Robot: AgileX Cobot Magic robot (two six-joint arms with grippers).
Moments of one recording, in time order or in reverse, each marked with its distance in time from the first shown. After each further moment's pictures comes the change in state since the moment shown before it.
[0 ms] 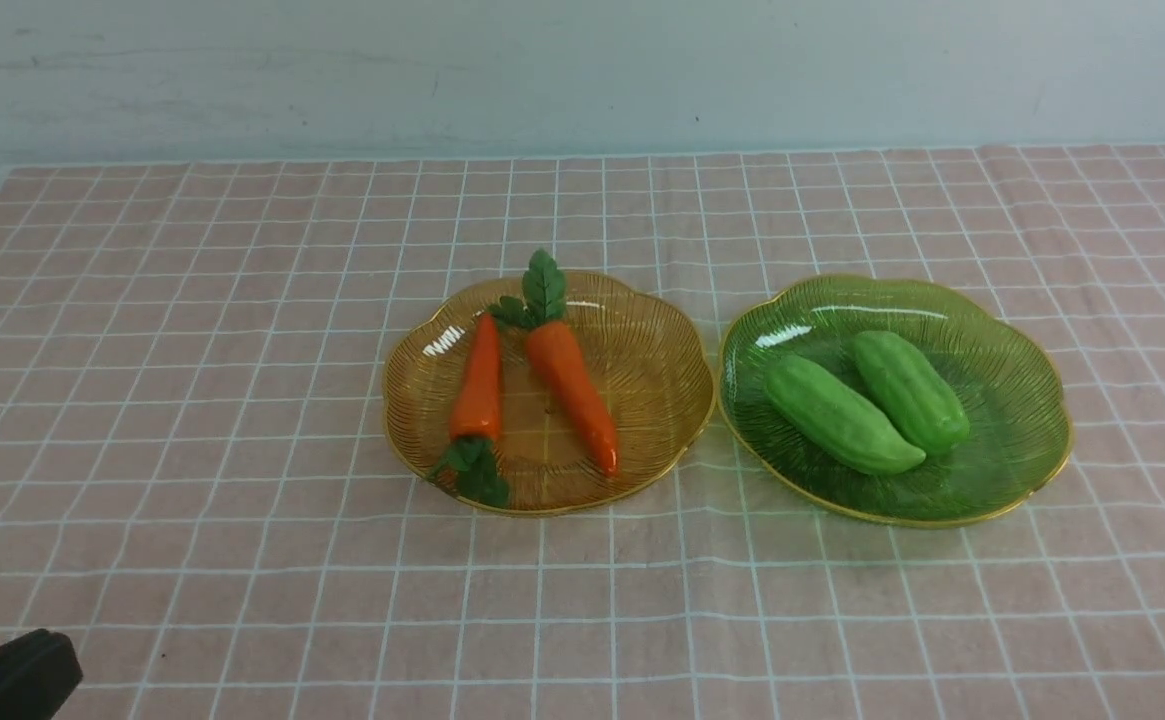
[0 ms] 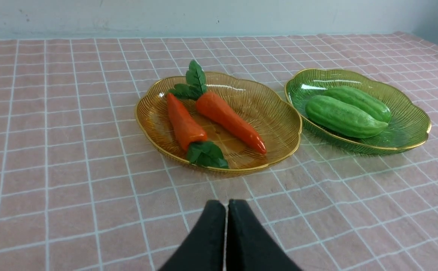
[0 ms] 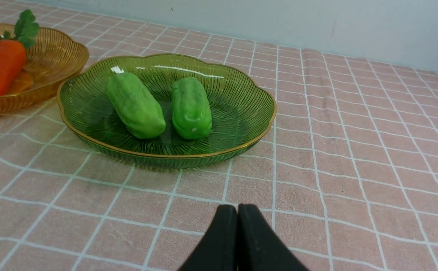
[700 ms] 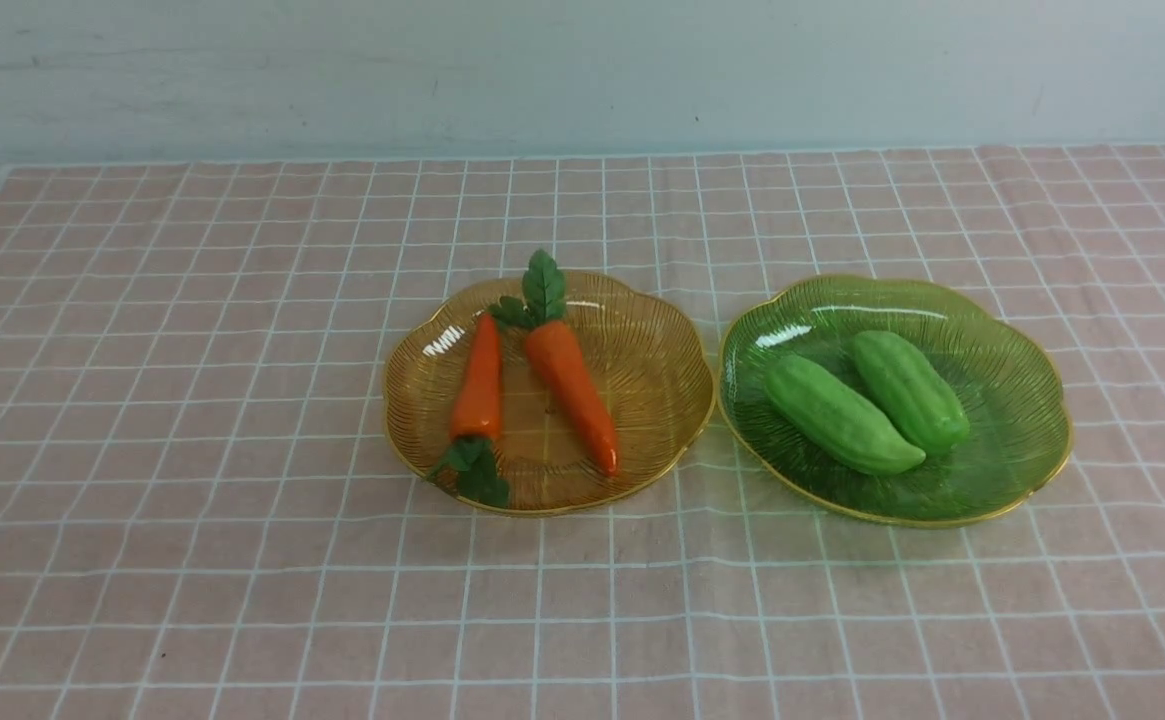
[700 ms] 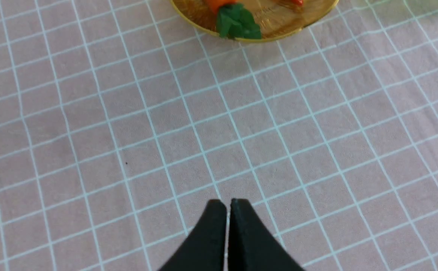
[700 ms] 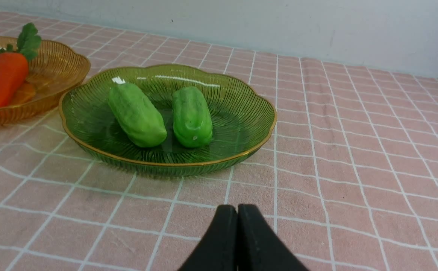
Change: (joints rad) right arm 0.002 0.000 0.000 0.000 0.000 0.002; left arm 0.000 0.548 -0.669 0.125 0.710 0.018
